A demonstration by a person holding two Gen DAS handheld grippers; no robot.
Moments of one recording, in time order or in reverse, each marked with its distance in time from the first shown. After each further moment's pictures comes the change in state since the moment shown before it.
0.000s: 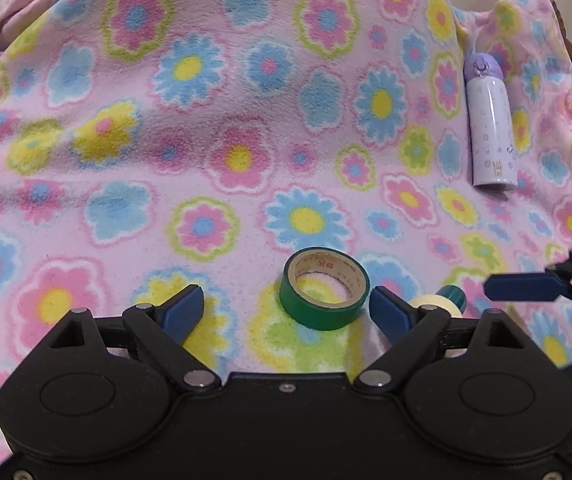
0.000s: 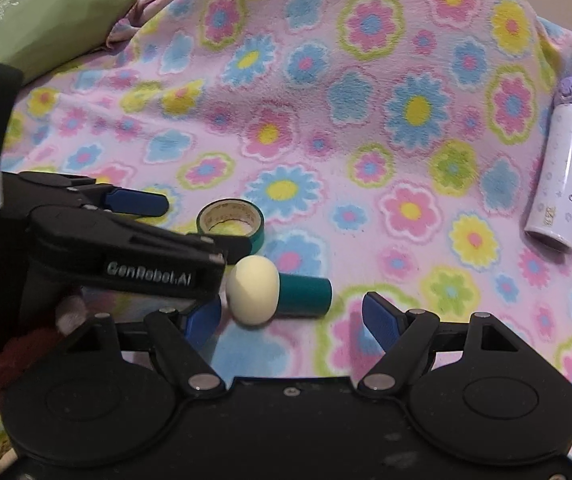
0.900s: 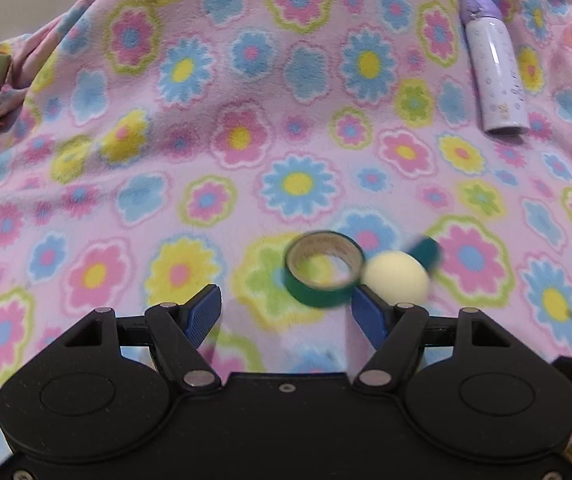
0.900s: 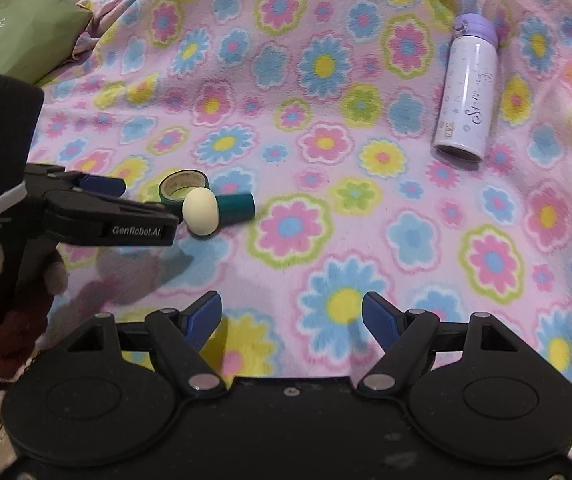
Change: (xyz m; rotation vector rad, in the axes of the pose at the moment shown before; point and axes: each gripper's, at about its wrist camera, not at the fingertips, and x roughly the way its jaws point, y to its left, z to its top) left arm -0.022 -0.051 -0.006 0.100 0.107 0.213; right arm -0.080 -0.043 -0.043 0.154 0.093 -0.046
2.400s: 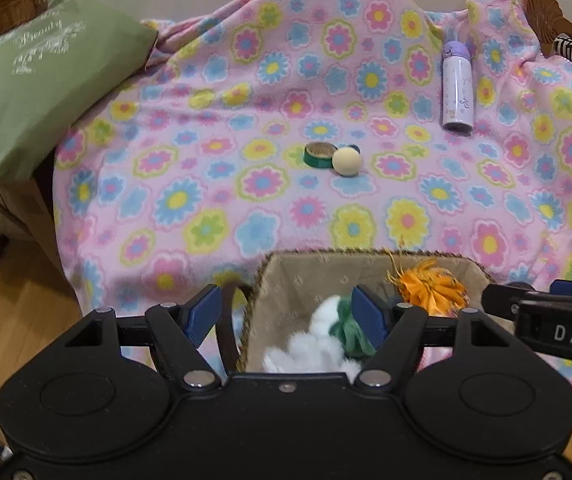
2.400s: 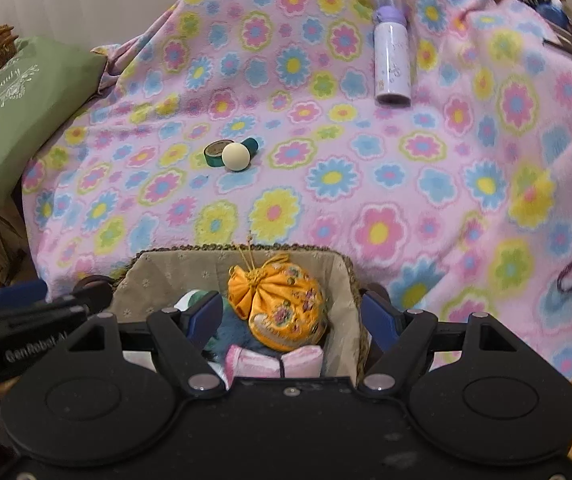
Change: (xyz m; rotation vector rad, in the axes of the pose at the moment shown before) left arm -0.227 -0.051 -0.129 -0.189 -0.038 0.131; right arm -0.157 0.028 -0.136 0.191 -0.071 -0.001
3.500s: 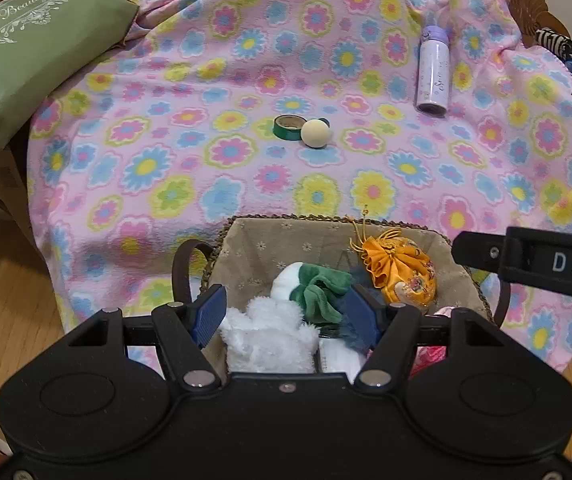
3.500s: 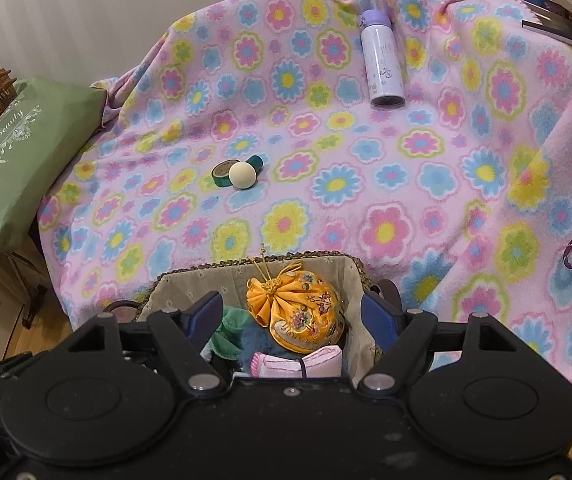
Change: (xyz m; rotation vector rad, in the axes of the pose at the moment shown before) left arm -0.004 -0.011 -0.020 -0.036 0.057 -0.087; right arm -0.015 -0.004 -0.008 0.122 -0.037 0.050
